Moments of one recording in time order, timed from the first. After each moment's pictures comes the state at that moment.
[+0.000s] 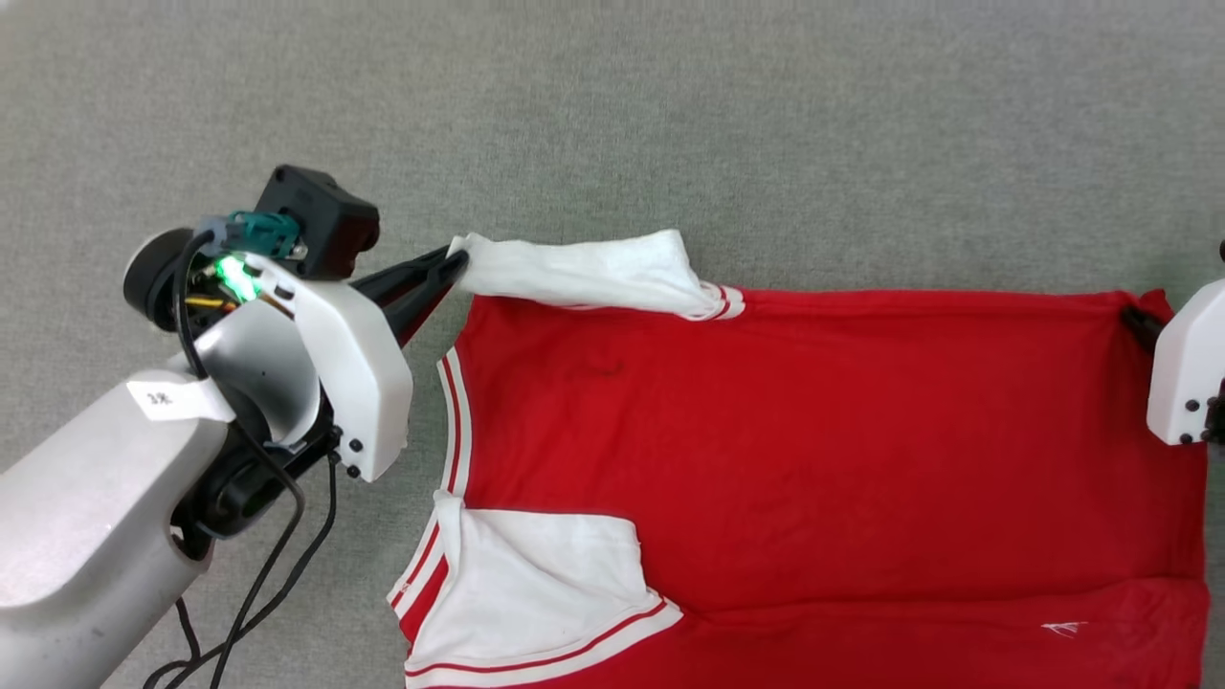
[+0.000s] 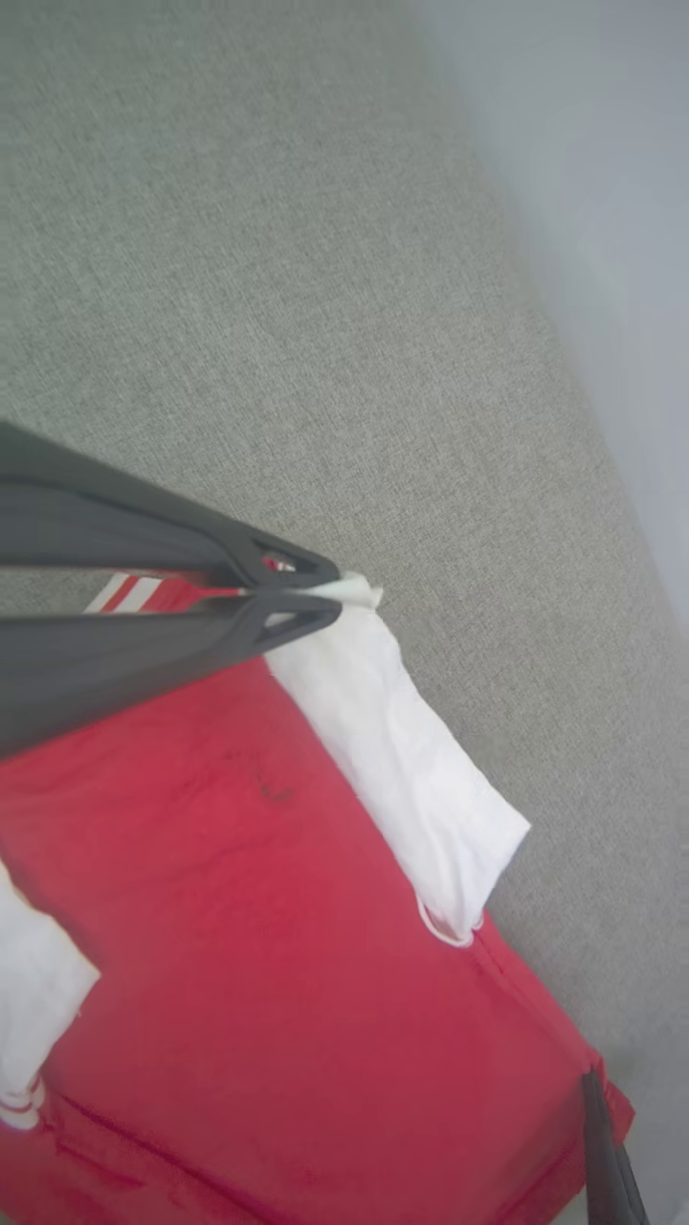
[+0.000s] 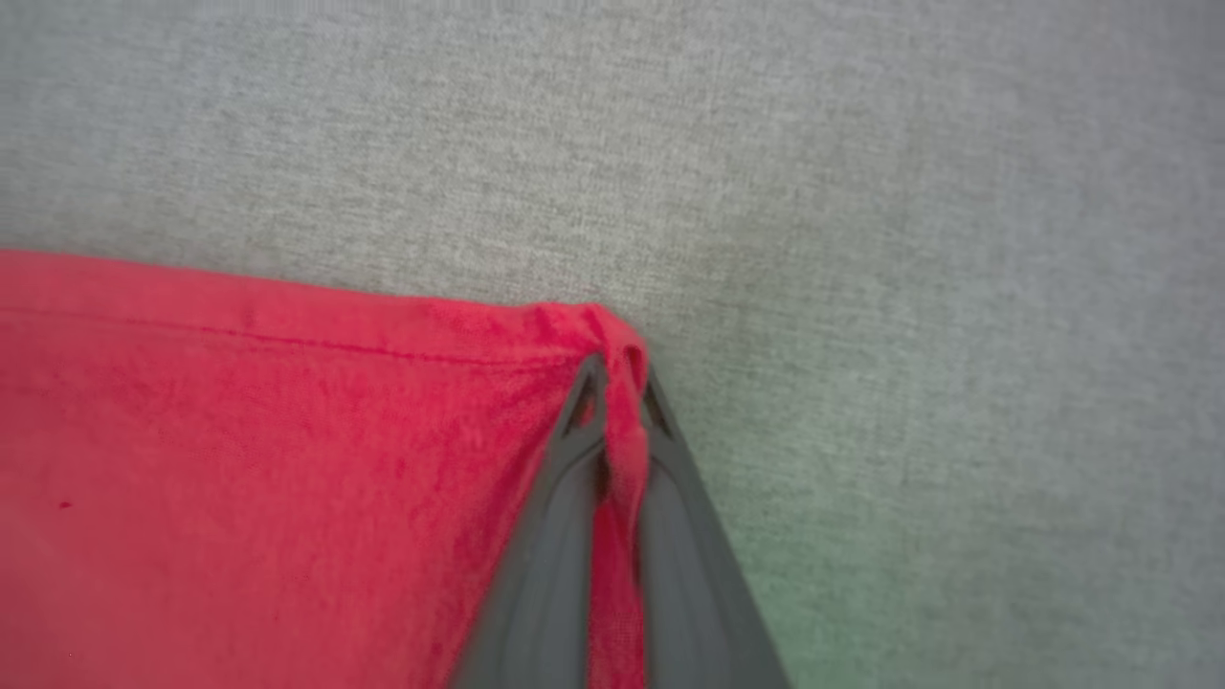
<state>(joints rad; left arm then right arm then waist) -0.78 0.78 -0.80 -0.09 -0.88 0.04 0.34 -0.56 -0.50 0.10 0.41 0.46 0.13 0.61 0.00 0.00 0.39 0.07</state>
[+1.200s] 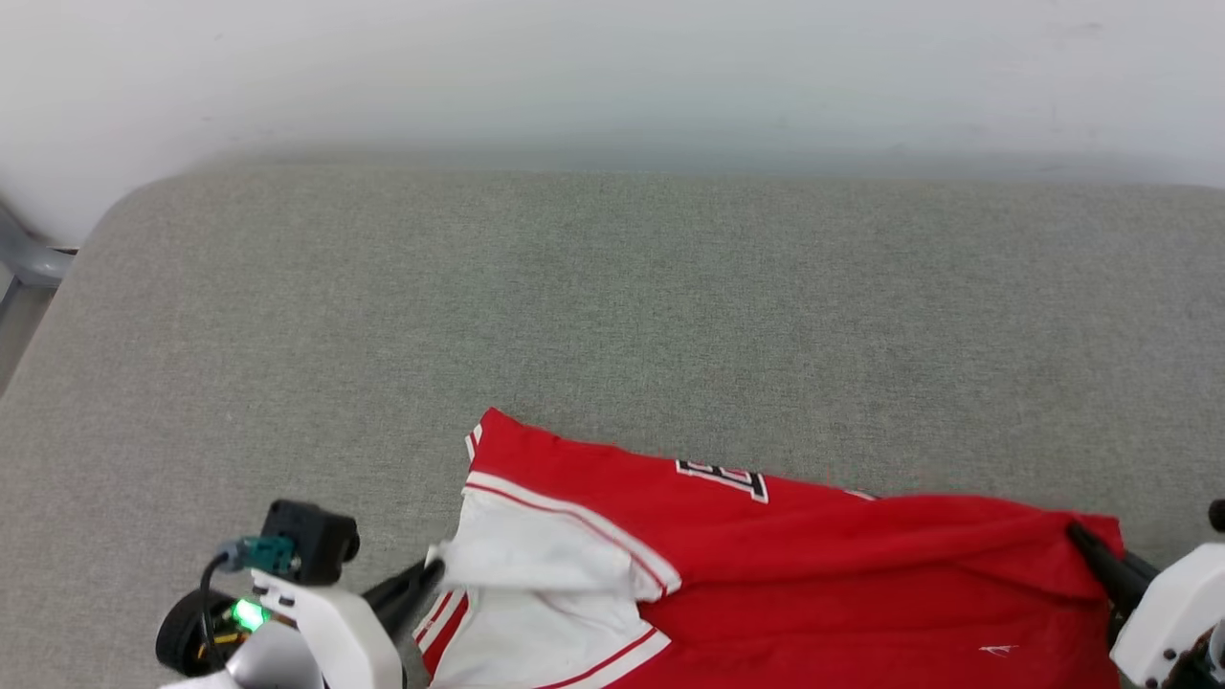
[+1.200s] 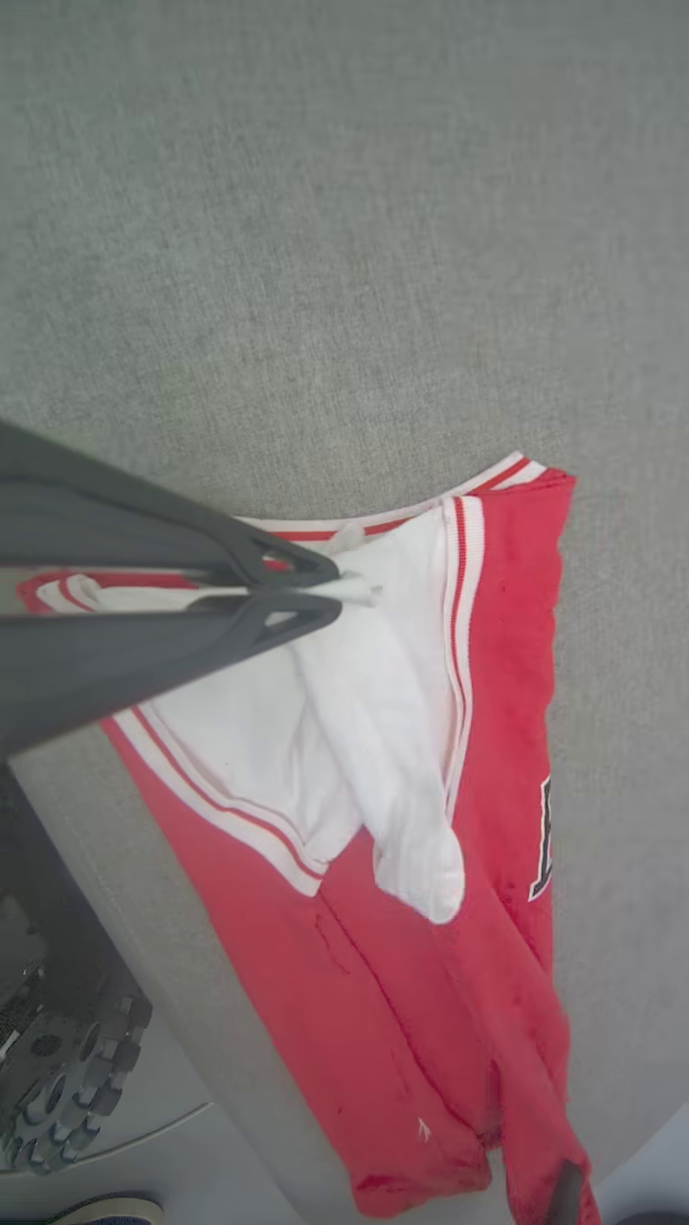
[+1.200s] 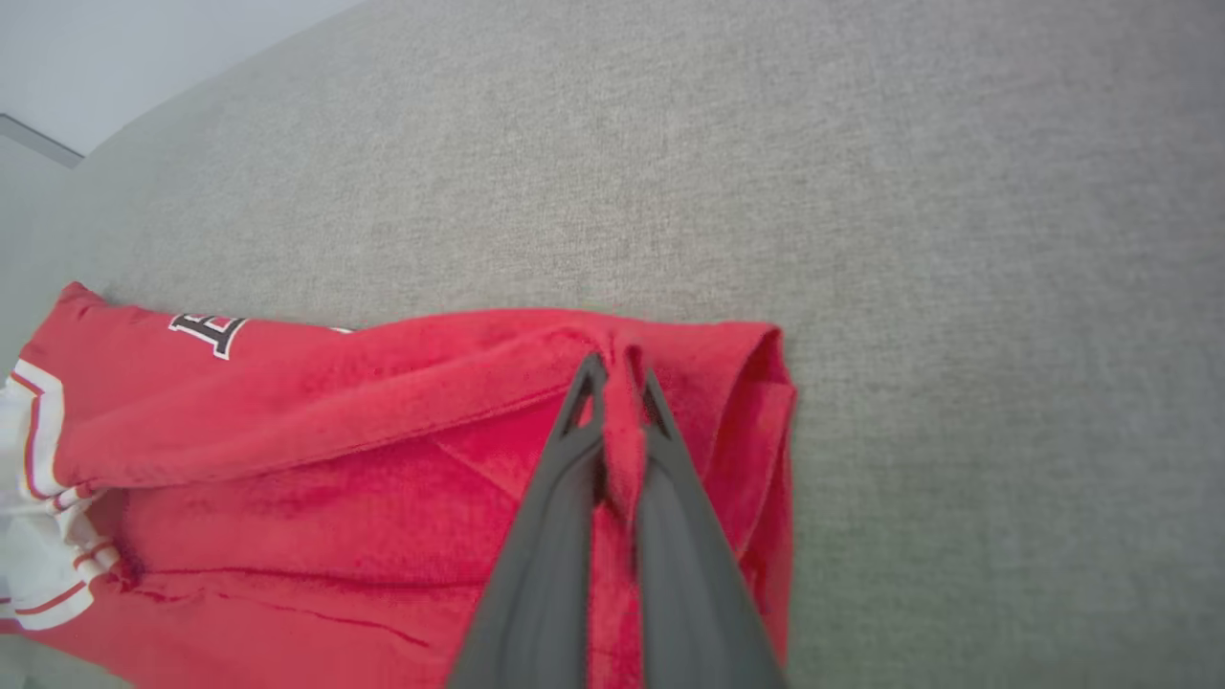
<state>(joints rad) -0.28 0.84 -0.83 -0.17 -1.00 0.22 0.15 -0.07 -0.42 0.00 0.26 0.75 0.13 0.34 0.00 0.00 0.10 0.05</state>
